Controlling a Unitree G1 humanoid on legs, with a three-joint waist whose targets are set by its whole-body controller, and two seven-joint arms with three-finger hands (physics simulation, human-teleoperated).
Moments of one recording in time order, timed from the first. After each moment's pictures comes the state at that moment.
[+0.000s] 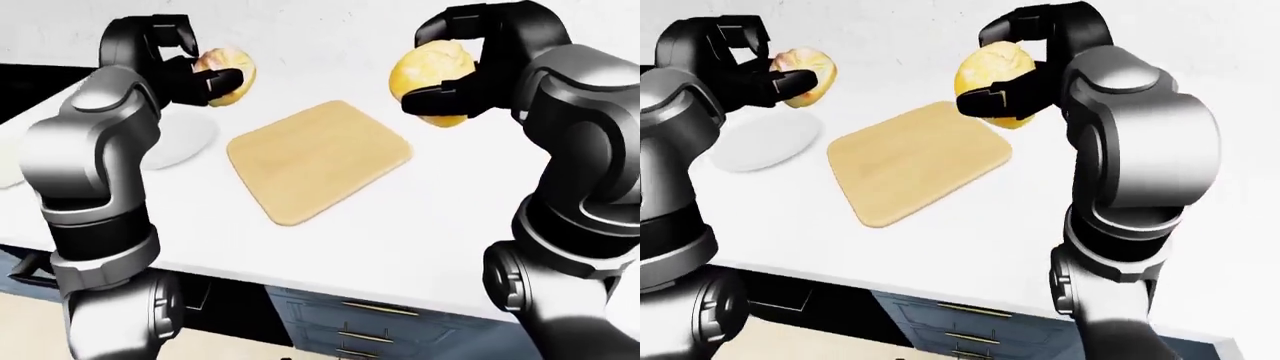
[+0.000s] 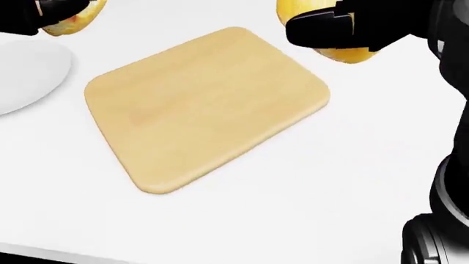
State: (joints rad) left arm -1.03 0.45 0.21 -0.05 -0.21 1.06 0.08; right arm -1.17 -0.35 -0.09 -0.38 -0.07 1.60 0.17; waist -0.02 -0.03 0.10
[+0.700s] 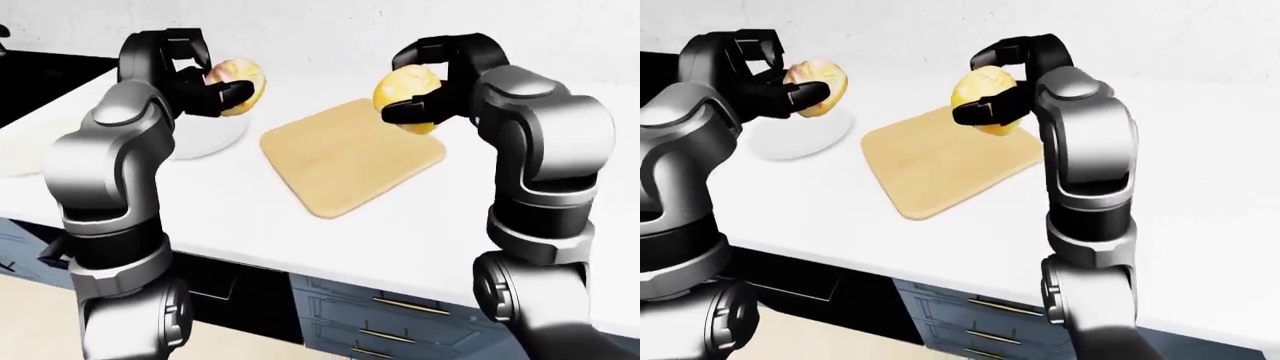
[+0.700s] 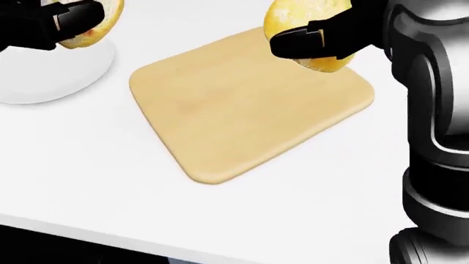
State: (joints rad) left arm -0.98 0.40 0.20 -0.09 -0.20 1.06 0.10; right arm -1.12 -0.30 -0.06 -0.11 -0.08 1.34 0.15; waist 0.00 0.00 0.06
